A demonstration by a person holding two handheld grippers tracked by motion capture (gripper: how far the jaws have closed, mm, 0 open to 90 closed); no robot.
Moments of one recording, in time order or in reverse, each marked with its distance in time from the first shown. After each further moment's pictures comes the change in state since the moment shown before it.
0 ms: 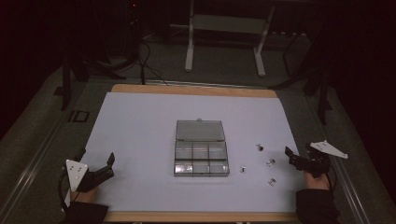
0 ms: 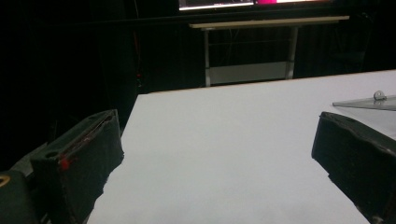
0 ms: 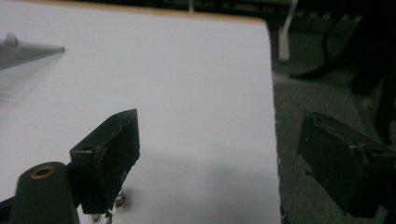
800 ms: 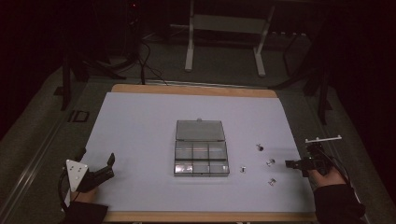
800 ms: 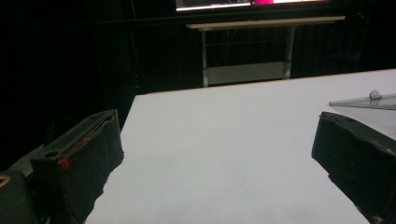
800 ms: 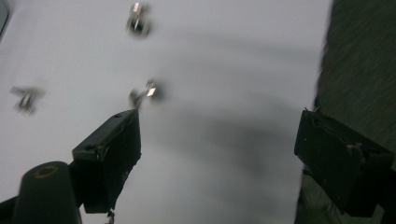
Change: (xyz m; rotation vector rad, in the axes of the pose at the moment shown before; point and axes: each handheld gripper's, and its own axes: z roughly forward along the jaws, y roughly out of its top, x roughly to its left) left arm 0.000 0.000 0.000 -0.001 -0.012 0.007; right arm -0.006 0.025 -0.003 0.575 0.143 0.069
